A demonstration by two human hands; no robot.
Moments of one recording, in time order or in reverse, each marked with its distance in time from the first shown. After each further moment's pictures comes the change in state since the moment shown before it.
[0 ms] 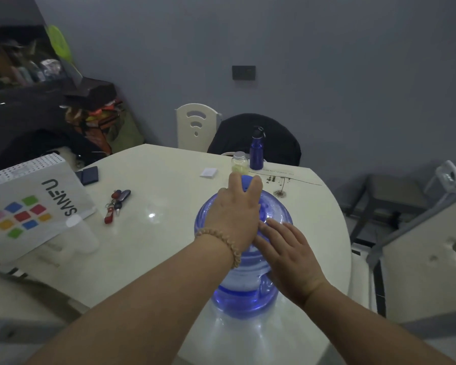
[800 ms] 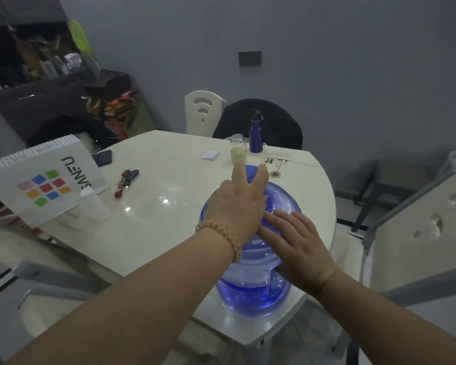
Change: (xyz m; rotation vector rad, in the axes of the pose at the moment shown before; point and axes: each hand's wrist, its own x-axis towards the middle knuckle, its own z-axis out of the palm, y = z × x) left_hand -0.062 0.089 -0.011 0.102 0.060 0.005; right_hand -0.086 0.027 -0.060 0.113 -0.035 -0.110
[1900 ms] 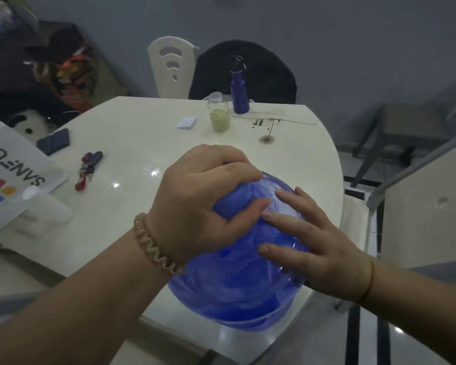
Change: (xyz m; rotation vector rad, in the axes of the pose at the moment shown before) left_hand 0.043 -0.038 0.013 -0.494 0.160 0.487; right_hand 0.012 0.058 0.034 0.278 0.189 -0.186
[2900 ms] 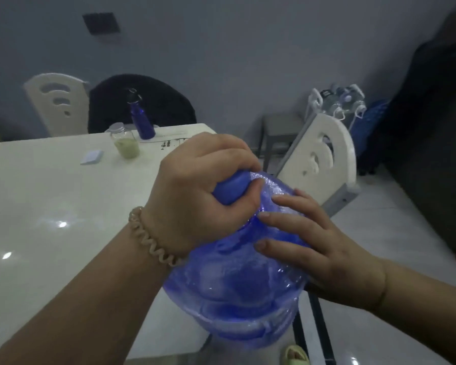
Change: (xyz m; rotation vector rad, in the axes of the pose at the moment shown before) left_hand 0.049 0.107 0.008 -0.363 0.073 0.256; right_hand -0.030 -0.111 -0.154 -0.306 -0.195 0.342
